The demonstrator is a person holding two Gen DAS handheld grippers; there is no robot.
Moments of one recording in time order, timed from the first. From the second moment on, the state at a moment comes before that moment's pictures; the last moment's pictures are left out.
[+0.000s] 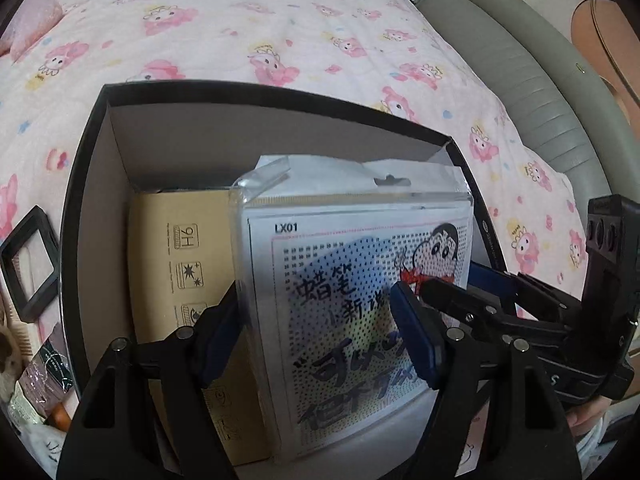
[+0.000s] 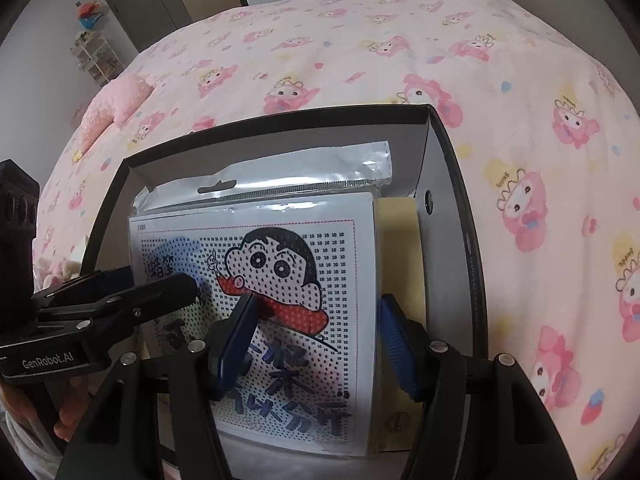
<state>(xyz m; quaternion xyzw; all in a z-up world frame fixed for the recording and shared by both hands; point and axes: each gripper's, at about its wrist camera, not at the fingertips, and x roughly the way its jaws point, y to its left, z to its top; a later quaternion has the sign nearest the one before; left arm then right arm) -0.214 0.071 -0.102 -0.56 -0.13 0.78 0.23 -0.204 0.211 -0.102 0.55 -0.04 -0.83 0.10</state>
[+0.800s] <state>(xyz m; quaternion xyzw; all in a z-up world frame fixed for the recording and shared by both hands) -0.236 0.076 -0.142 -0.68 -0.09 0.71 0.13 -0.208 0.200 -0.125 0.59 0.02 -0.80 0.10</state>
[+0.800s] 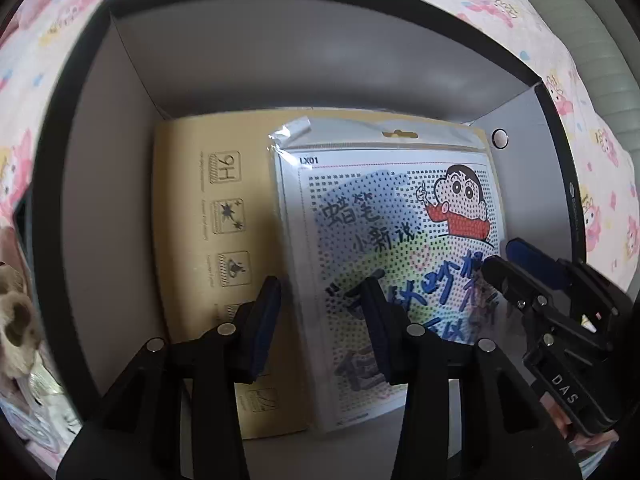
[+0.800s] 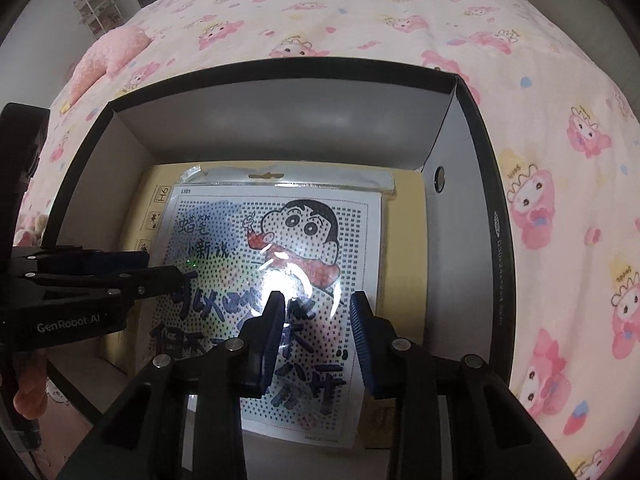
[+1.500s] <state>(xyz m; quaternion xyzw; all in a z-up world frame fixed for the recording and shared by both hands) -0.231 0.047 -0.139 -0.65 -0.22 0.72 0.11 -0.203 0.210 -0.128 0.60 0.00 -0.79 0.10</state>
